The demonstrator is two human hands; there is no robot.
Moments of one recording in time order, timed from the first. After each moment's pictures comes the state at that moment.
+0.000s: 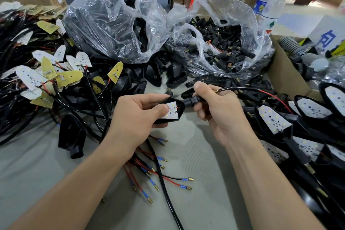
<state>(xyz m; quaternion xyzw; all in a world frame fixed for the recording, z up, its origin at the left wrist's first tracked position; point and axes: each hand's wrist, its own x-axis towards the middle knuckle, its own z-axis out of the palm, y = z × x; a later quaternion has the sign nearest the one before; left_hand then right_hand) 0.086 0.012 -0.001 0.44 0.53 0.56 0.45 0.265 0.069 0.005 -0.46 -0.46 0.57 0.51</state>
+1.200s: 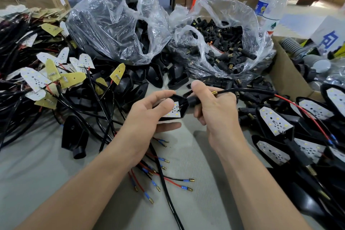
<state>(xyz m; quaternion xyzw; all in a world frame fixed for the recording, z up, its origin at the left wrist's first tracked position) 0.094 0.011 -0.003 0.40 0.47 0.55 0.56 0.247 0.061 0.004 -0.49 -0.48 0.47 0.55</state>
